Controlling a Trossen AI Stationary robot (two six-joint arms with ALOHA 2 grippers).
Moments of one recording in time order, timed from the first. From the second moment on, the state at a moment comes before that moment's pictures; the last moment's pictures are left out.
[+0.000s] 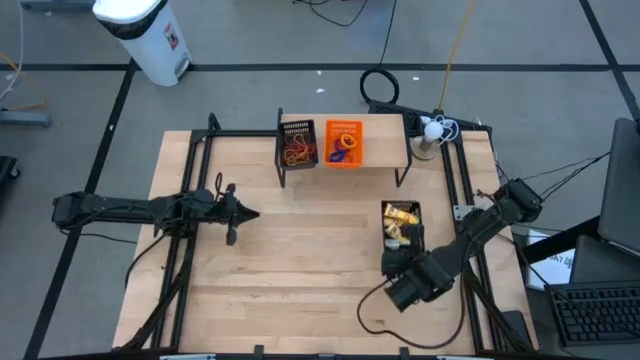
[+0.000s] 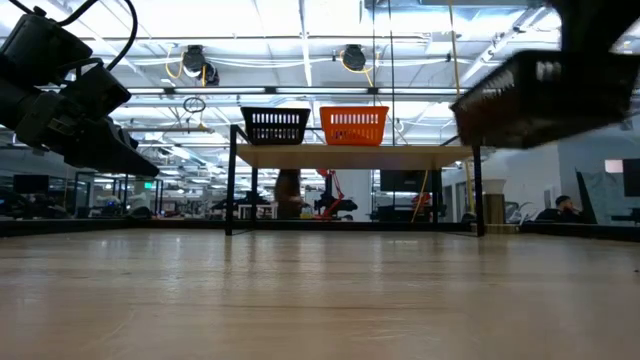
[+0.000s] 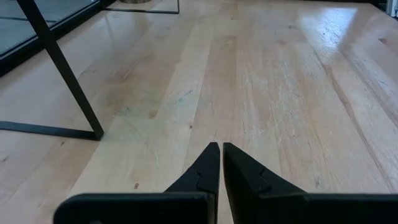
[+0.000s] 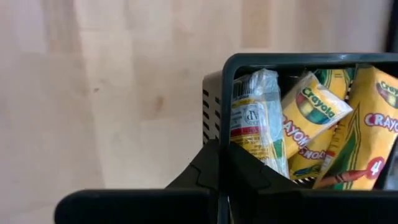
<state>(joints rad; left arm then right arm) 0.08 0.44 0.02 0.03 -0.01 -0.02 0.62 1.69 1.48 -1.53 0.43 0.66</state>
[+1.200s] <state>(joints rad) 0.08 0.44 0.02 0.03 -0.01 -0.01 -0.20 1.54 1.64 -1.30 0.34 -0.15</state>
